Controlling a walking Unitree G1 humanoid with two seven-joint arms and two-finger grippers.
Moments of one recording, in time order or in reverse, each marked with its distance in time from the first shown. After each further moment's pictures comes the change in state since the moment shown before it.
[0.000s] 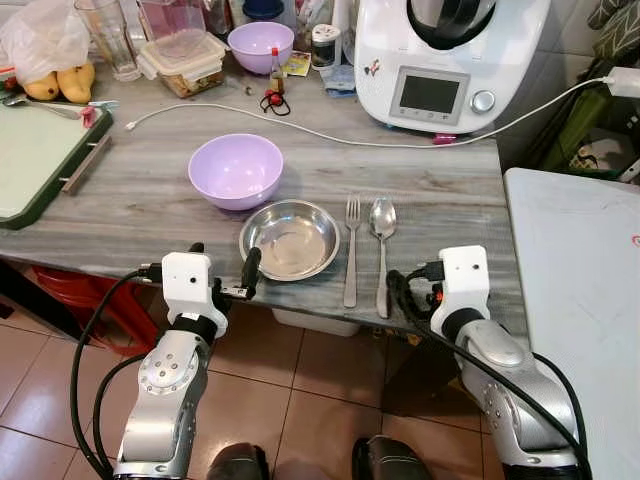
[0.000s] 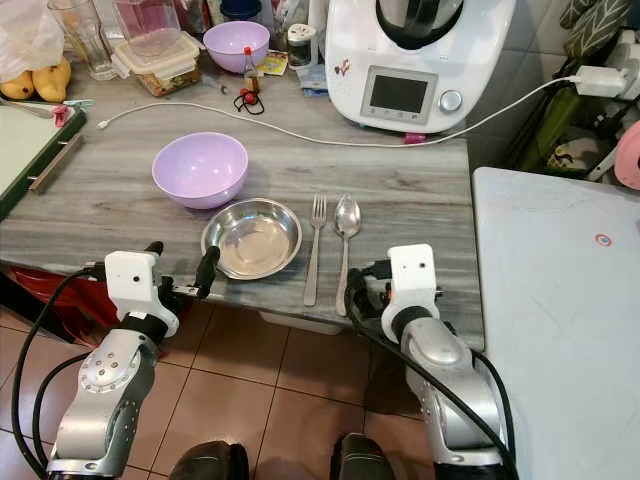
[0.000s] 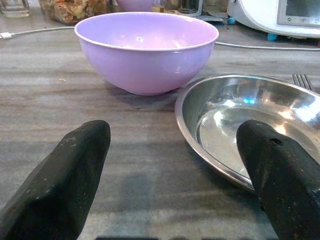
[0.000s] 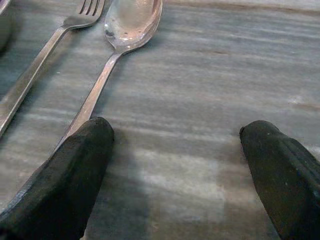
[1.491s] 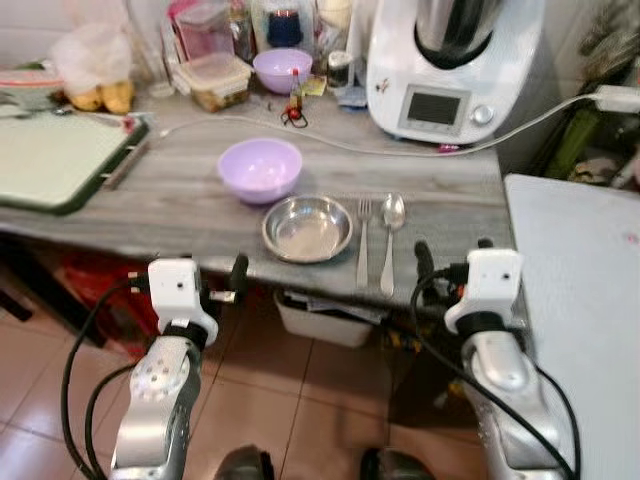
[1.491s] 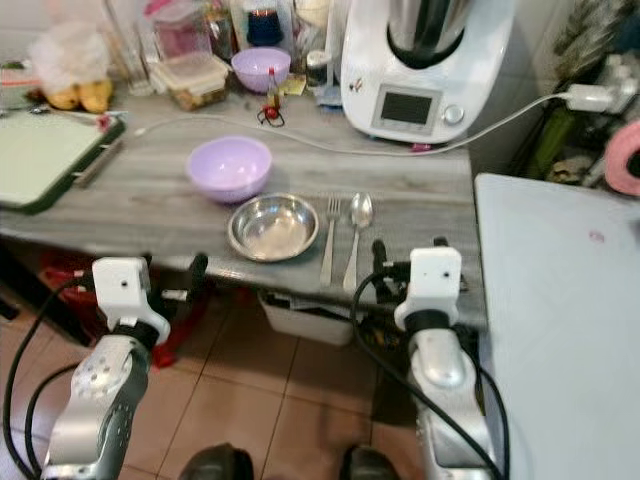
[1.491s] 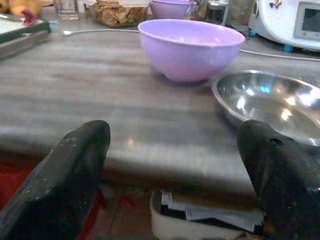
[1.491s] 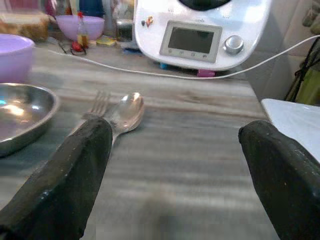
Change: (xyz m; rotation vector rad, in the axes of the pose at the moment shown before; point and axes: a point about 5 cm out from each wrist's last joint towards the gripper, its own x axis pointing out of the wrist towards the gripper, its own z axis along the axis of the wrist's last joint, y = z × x) left arm -0.004 0.013 -0.009 -0.040 0.055 0.060; right arm -0.007 -0.010 0.003 -0.016 -0.379 -0.195
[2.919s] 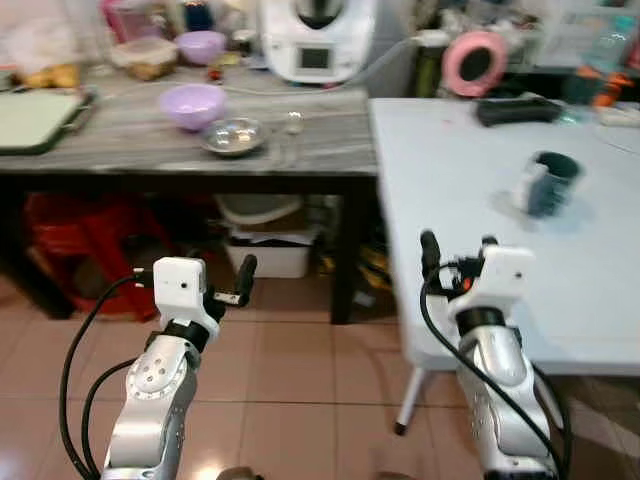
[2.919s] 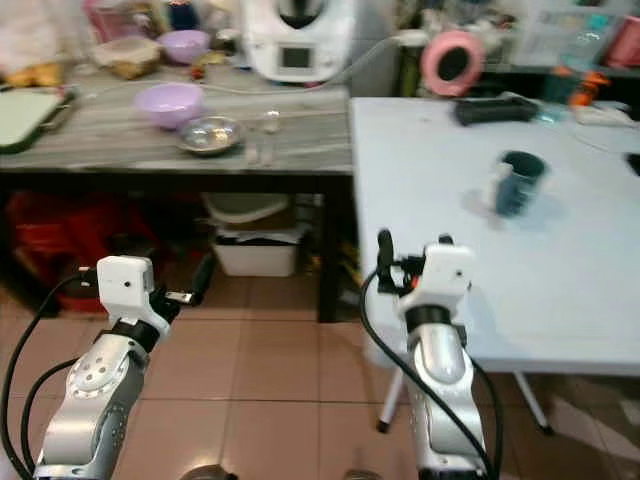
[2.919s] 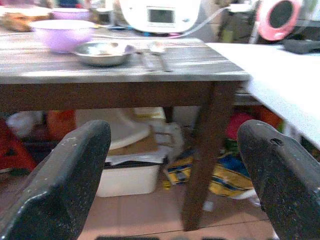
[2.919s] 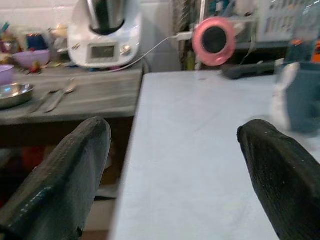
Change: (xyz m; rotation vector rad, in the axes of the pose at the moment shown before) left arm -0.002 -0.010 0.003 0.005 -0.022 -0.103; right arm 0.010 -0.007 0.005 0.102 -0.067 -0.026
